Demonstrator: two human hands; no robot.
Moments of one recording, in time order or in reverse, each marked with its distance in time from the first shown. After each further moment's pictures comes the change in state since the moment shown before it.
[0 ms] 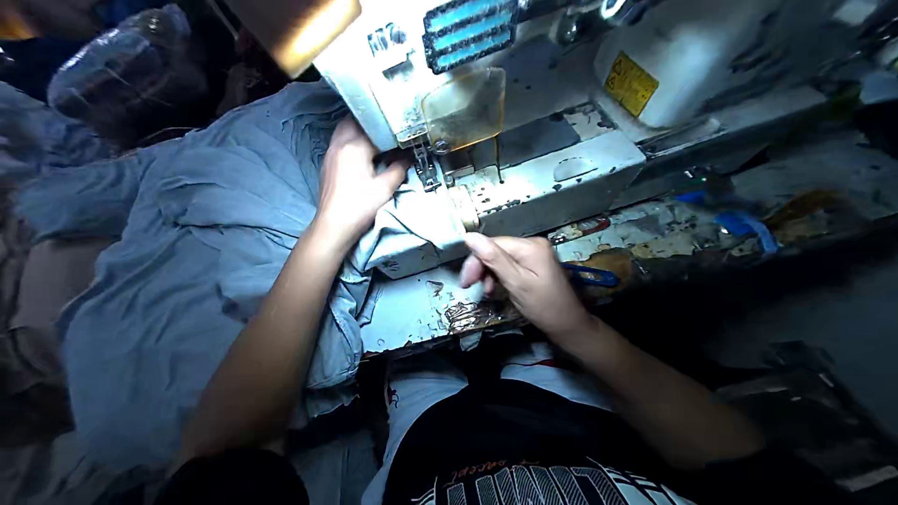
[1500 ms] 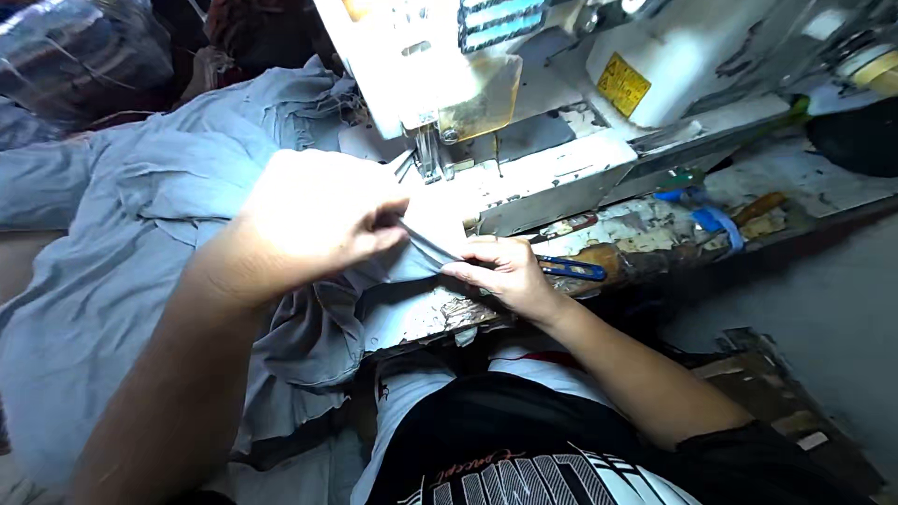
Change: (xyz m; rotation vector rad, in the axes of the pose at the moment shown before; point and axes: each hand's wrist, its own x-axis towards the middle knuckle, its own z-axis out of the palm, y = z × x) left_hand -0.021 0.047 -0.074 0.287 -0.408 0.482; right_hand 0.003 0.038 0.006 -0.023 -0.079 -0.237
